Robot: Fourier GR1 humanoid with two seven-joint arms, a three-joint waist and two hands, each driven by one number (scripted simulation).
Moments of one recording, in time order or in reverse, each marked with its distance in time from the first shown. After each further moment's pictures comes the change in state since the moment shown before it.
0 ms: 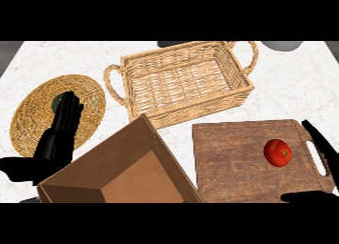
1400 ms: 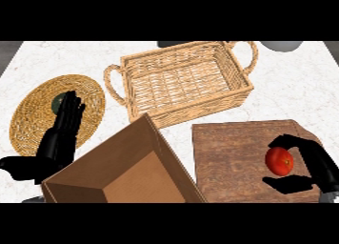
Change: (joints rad) left arm -0.007 -0.049 0.035 0.004 -0.042 -0.039 0.013; right arm -0.131 -0.012 0.049 0.294 0.115 -0.081 -0.171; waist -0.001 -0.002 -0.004
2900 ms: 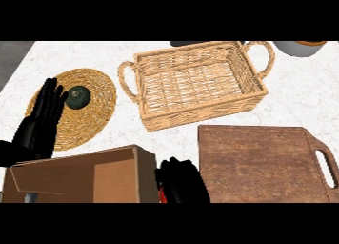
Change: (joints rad) left arm -0.071 0.087 0.089 -0.006 0.041 -0.066 0.027; right arm -0.232 0.150 1.037 -0.077 0.361 -0.301 0.730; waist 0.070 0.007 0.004
